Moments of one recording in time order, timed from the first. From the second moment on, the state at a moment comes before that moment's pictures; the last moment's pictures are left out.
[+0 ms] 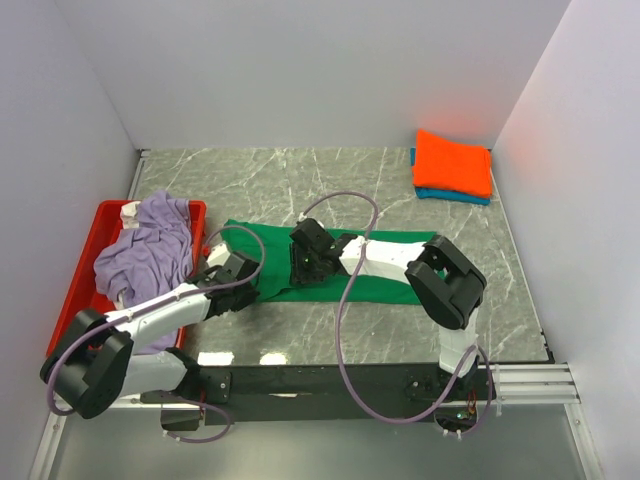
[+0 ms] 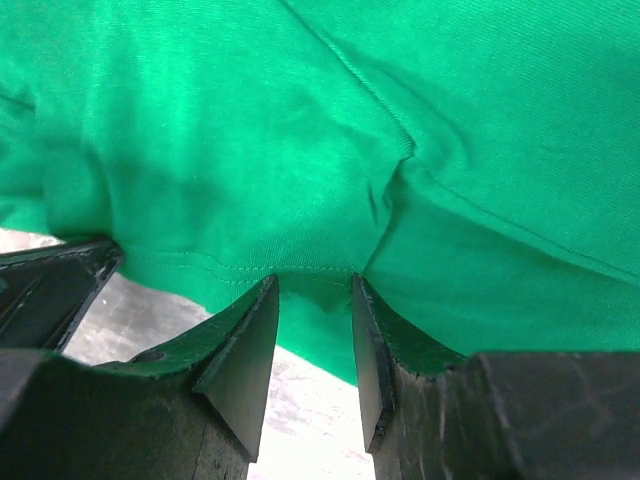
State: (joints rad) left arm -0.61 1.21 0.52 -0.35 -0.31 -1.09; right arm 0.88 1.90 1.22 -0.29 -0.01 0.73
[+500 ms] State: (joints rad) left arm -0.61 1.20 0.51 -0.35 -0.31 -1.09; right arm 0.88 1.90 1.20 -0.29 0.03 0.75
